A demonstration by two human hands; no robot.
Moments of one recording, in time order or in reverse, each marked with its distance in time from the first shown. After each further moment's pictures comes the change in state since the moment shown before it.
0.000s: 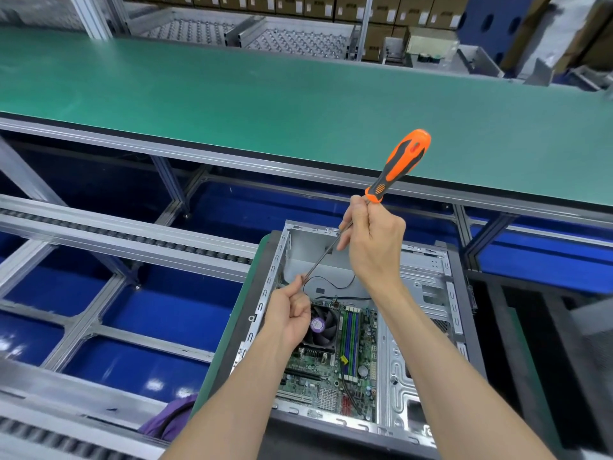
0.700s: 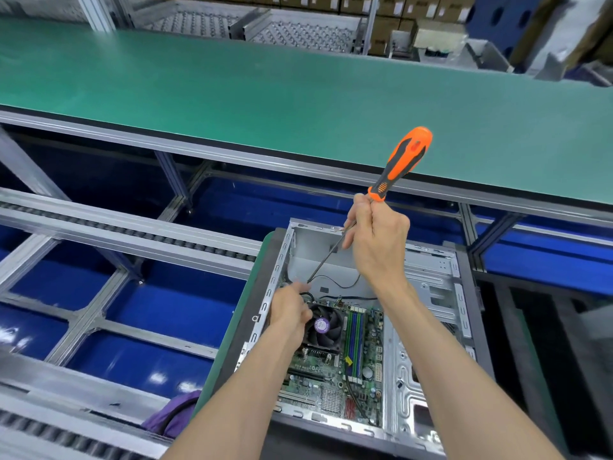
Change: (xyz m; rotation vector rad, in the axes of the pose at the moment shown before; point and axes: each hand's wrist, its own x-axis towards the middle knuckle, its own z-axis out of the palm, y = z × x) left_hand 0.010 -0.003 0.002 0.686 0.335 0.188; right_hand 0.006 0.009 0.006 -0.051 -0.024 -0.023
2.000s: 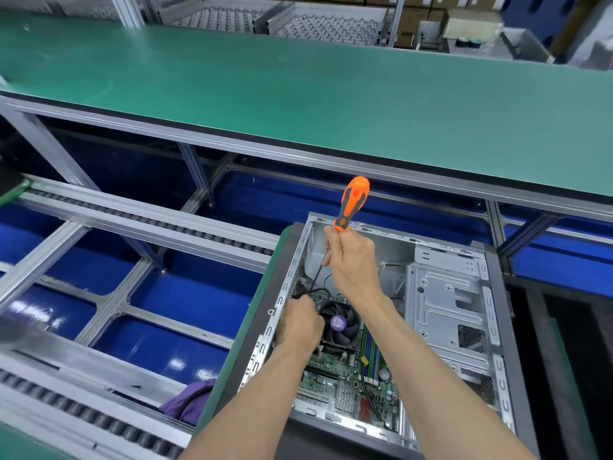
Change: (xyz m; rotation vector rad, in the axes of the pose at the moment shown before) left_hand -0.010 -0.016 -0.024 1.421 0.161 0.417; right_hand -0.039 0.051 0.057 -0.114 -0.285 0.002
